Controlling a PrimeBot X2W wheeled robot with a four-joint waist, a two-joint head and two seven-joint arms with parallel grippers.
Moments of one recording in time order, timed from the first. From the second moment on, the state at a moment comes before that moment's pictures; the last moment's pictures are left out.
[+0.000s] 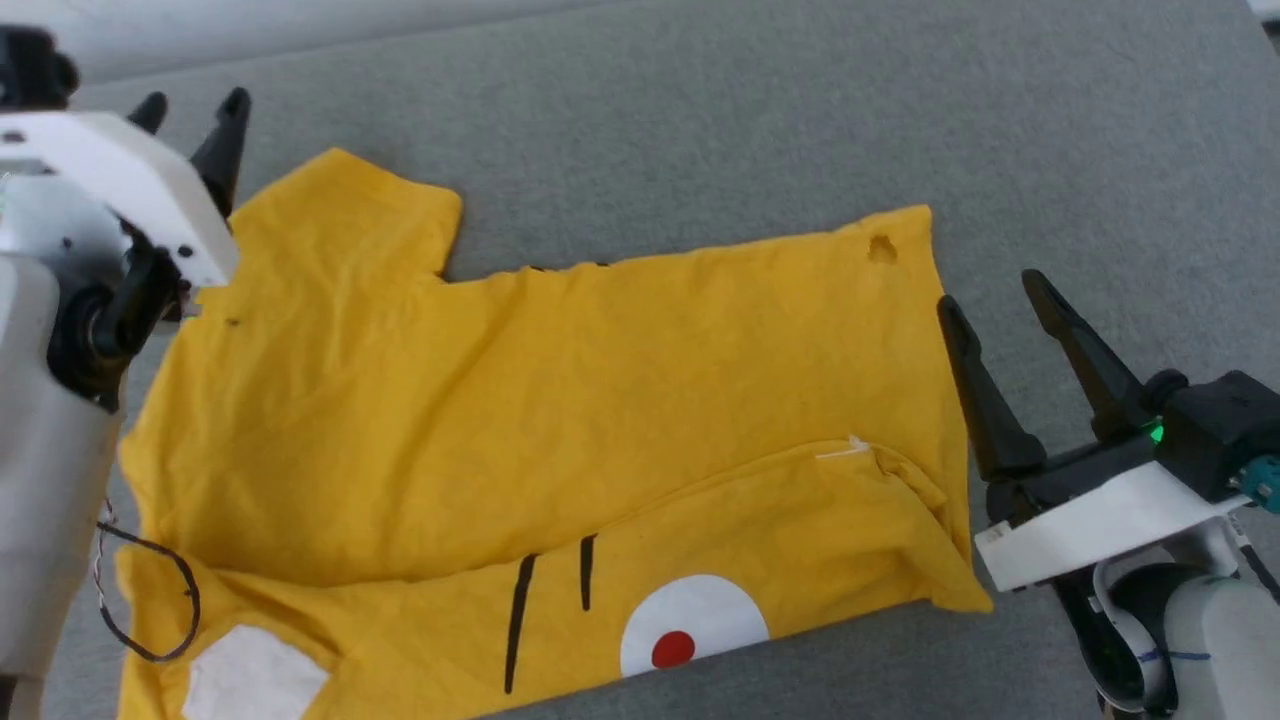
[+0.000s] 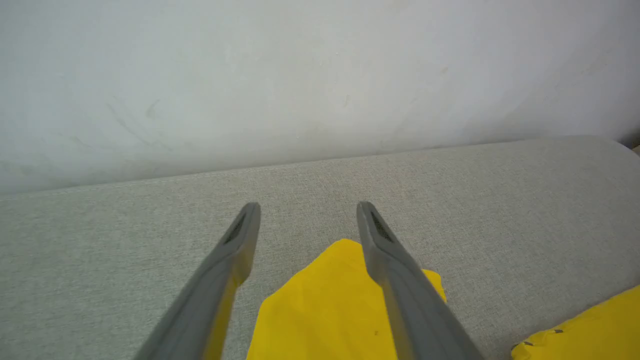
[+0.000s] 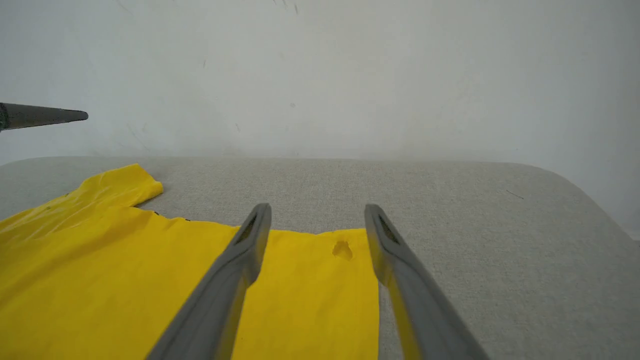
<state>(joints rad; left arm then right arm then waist) -0.80 0.59 -0.36 0.38 -0.78 0.06 0.31 -0.13 -0.15 0.11 -0.22 0.25 0.13 0.05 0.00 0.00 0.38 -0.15</state>
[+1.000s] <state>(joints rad) -0.94 0.57 -0.51 0.56 -0.80 -0.03 0.64 -0.50 -0.28 0.22 0.16 0.52 0.13 0.29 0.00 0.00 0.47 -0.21</state>
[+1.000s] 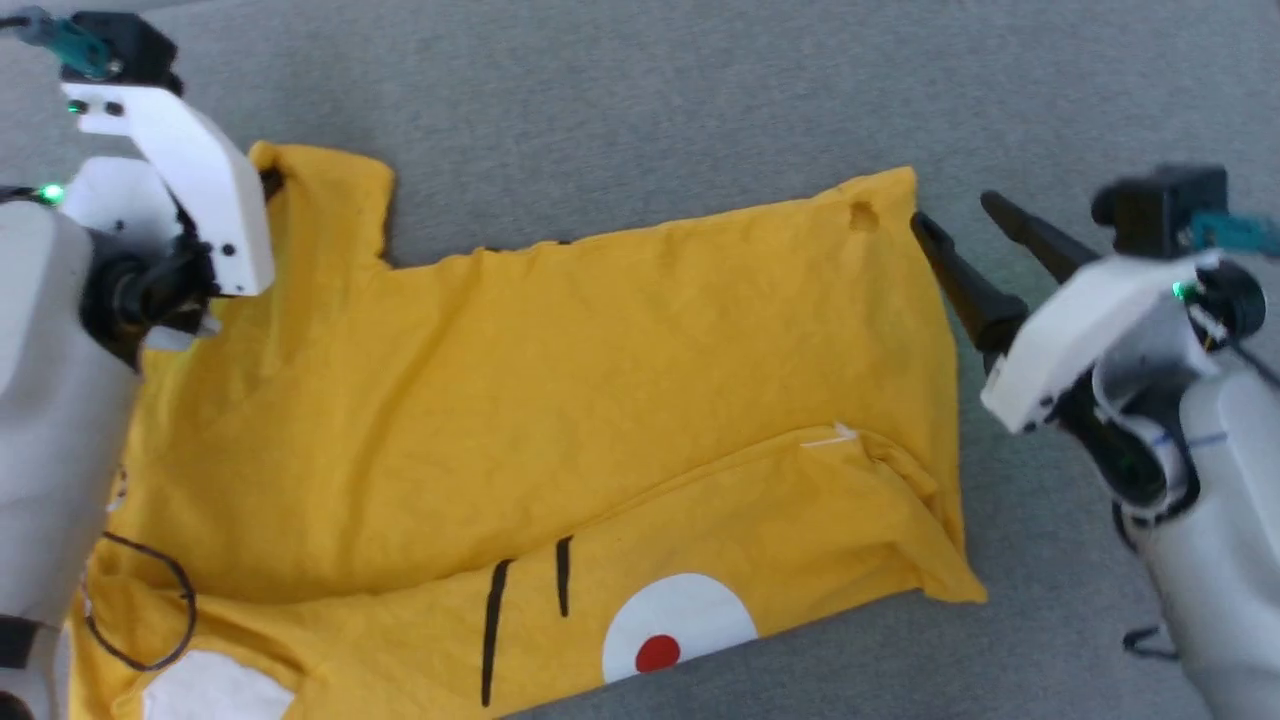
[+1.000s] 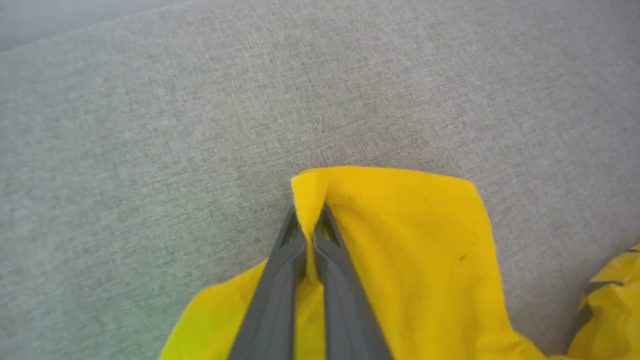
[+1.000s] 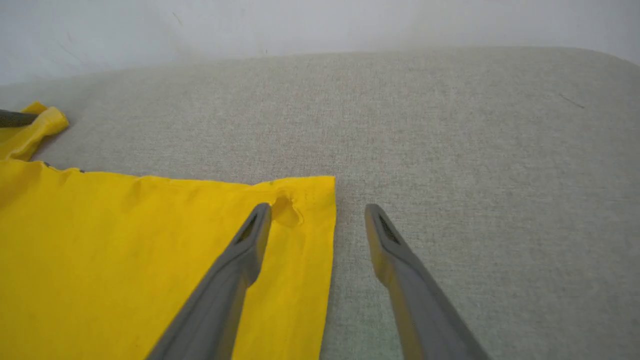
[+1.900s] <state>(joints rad) -0.85 0.54 -0.44 0.42 -0.79 -0.04 0.32 -0.85 -0.48 0.59 0.39 0.71 0.13 0.64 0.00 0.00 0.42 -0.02</state>
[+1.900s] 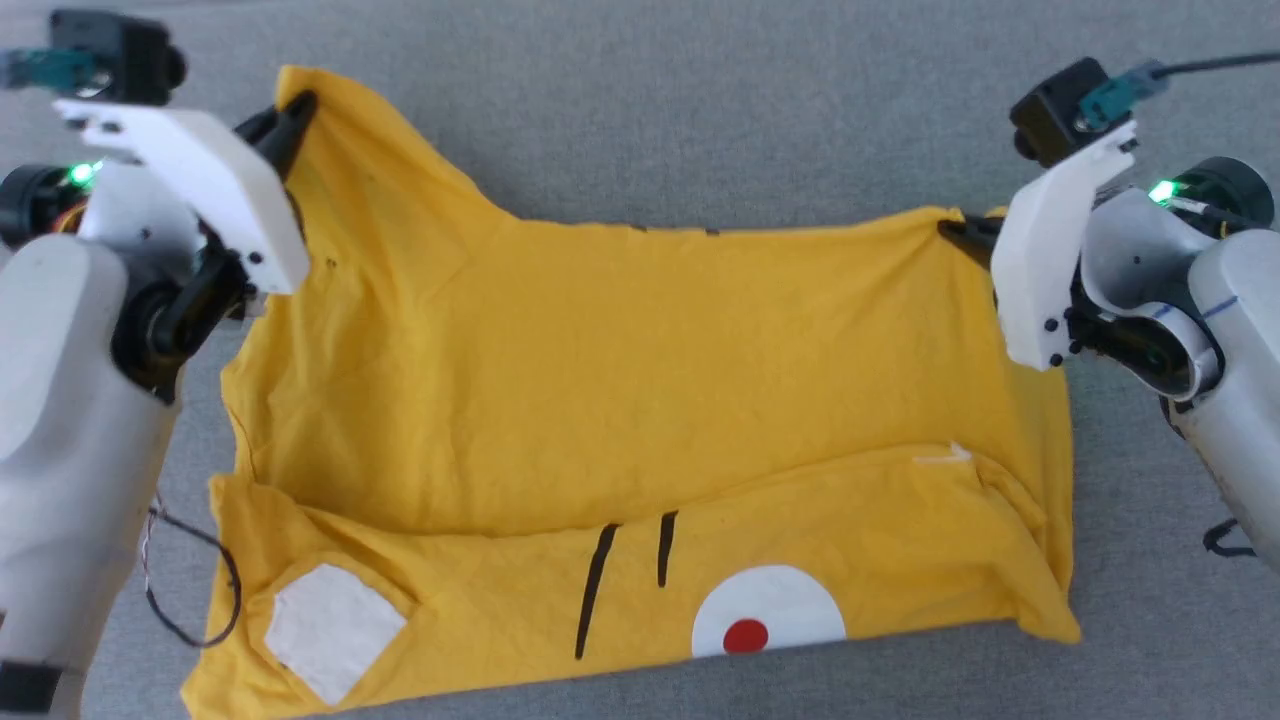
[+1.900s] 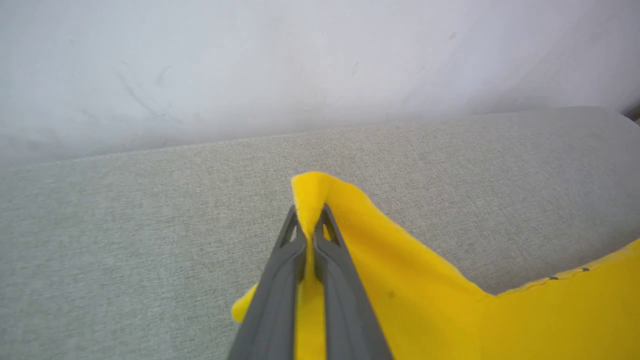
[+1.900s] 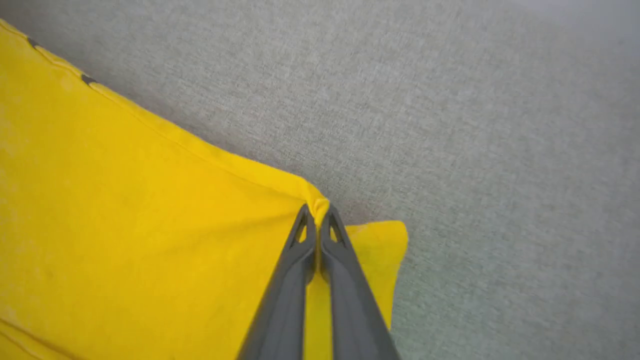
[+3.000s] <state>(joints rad) 0.10 0.52 -0.28 -0.08 -0.87 0.26 -0.08 -0.02 -0.34 0.13 0.00 0.58 0.13 0.32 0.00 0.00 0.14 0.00</state>
